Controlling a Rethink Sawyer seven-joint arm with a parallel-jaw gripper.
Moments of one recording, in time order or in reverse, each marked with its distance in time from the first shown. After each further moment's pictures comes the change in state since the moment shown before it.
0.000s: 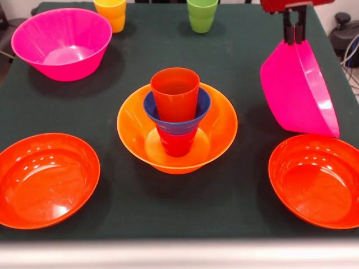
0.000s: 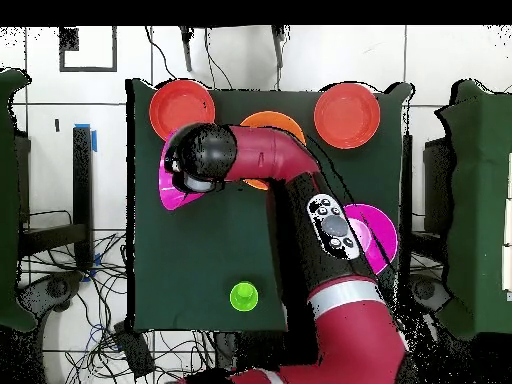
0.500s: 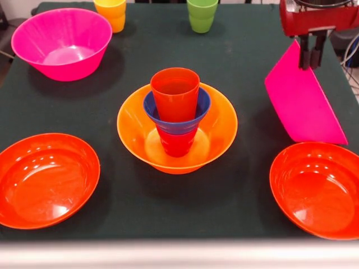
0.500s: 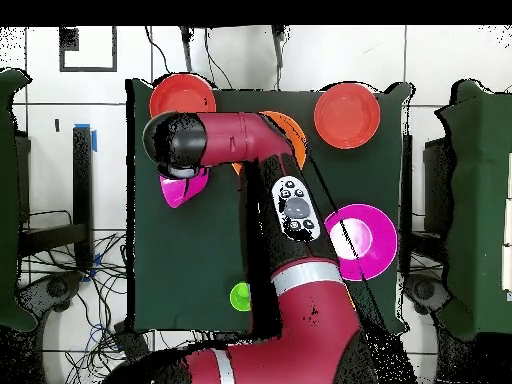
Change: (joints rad) arm 0.094 0.066 -0.051 -0.147 -0.038 -0.005 0.000
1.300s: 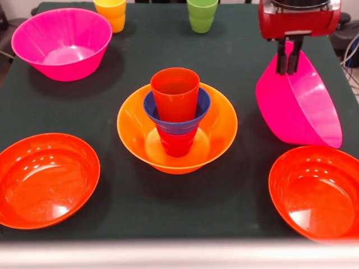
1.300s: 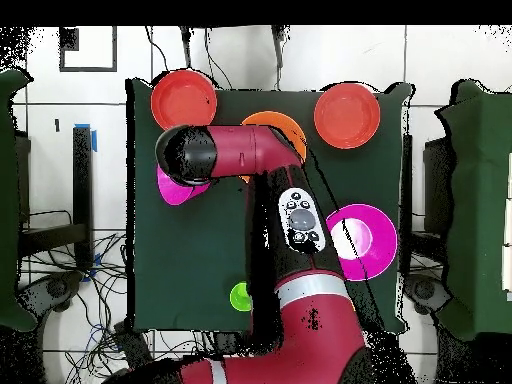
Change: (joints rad) arm 0.002 -0.034 -0.073 0.085 -0.010 -0.124 0.000
